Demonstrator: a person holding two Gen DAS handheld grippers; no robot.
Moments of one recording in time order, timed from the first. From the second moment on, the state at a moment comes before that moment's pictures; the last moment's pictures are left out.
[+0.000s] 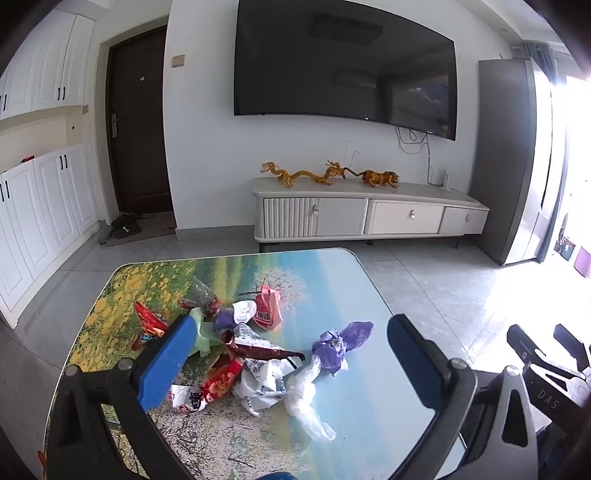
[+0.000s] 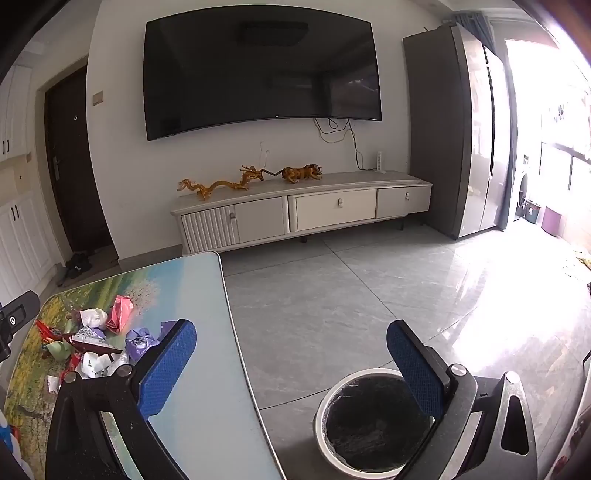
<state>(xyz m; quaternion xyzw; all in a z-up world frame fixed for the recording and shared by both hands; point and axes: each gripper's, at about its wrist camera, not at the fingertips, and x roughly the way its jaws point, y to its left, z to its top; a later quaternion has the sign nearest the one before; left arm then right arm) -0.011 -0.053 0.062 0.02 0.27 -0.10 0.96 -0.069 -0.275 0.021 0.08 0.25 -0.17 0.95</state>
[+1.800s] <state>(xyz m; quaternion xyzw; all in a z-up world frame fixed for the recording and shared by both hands) -0.025 -0.032 0.101 0.06 0.23 -0.15 0.96 -0.069 -0.256 0.046 0.07 0.24 -0.15 0.96</state>
